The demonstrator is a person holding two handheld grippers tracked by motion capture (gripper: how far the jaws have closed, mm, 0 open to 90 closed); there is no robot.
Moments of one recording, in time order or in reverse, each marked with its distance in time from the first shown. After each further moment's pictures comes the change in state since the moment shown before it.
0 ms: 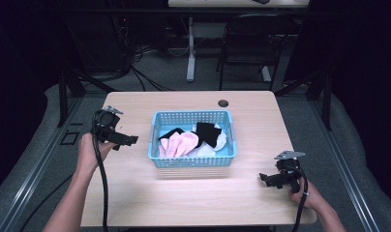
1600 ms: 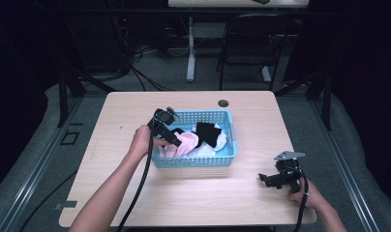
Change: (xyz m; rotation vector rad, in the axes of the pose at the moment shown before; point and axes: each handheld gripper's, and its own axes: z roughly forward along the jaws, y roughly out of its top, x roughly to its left) left arm -0.082 0.064 0.115 0.249 -0.148 0.171; right arm 0.002 -0.001 0.001 -0.021 0.012 -0.004
